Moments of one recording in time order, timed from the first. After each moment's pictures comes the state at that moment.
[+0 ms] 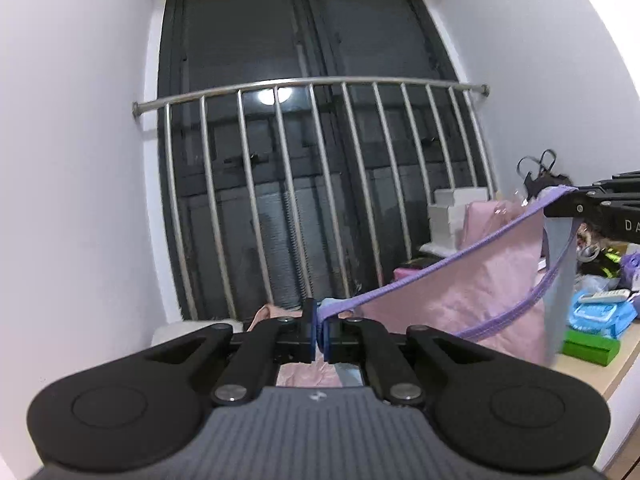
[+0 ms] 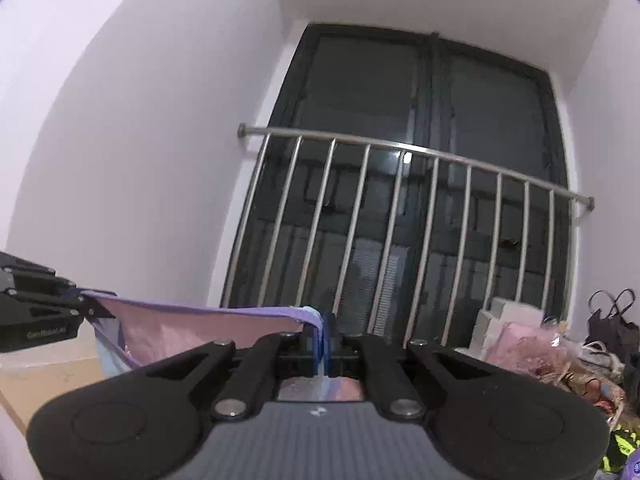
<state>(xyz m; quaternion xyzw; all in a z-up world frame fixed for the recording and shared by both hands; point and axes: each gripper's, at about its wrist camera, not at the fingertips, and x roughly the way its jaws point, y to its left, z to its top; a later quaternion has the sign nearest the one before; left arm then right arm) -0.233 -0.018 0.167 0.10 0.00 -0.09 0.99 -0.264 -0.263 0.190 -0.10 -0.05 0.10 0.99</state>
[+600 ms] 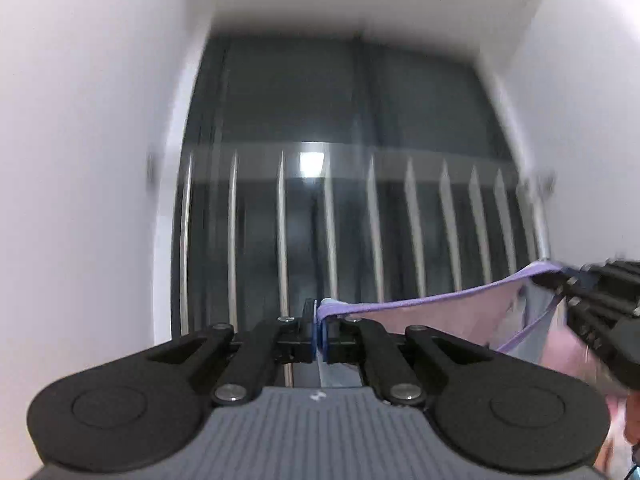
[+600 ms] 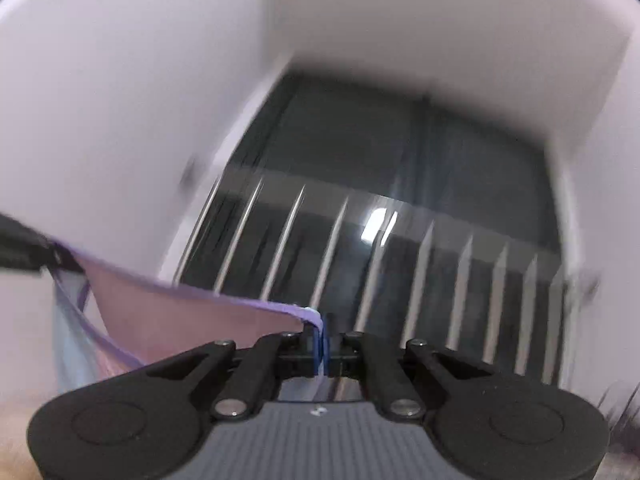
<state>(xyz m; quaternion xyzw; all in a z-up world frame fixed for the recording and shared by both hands) -0.065 0.011 0.357 0.04 -0.17 -0.07 0.98 -0.037 -0.218 0.306 -0.13 -0.20 0.03 0.97</state>
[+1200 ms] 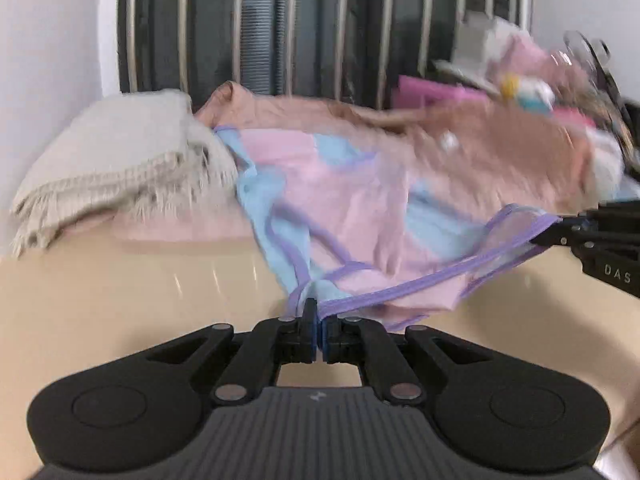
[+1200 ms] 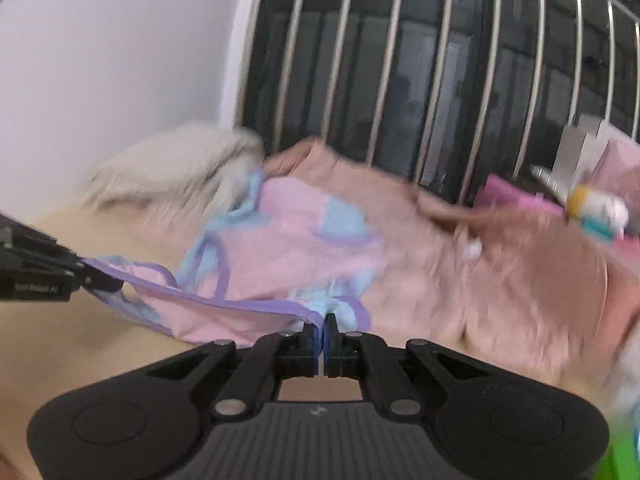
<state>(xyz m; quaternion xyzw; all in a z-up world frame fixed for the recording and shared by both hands) -0.044 -0.004 0.032 0.04 0.30 -0.13 0.94 -0.046 -0.244 0.045 -0.11 0.23 0.14 0.96</state>
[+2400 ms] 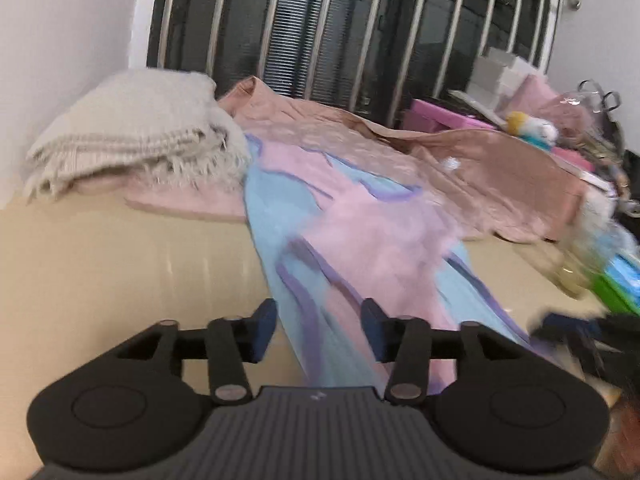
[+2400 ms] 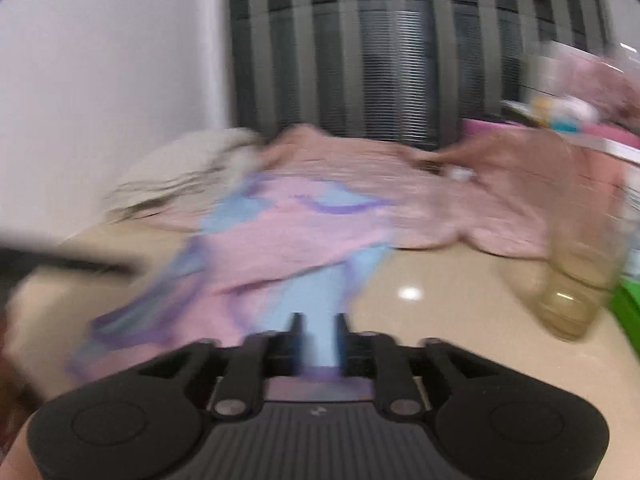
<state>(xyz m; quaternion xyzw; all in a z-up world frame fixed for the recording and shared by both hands) -0.034 0.002 0.040 -0.03 0.30 -0.11 0.95 -0.104 -0.266 0.019 0.00 0.24 0.16 0.96</state>
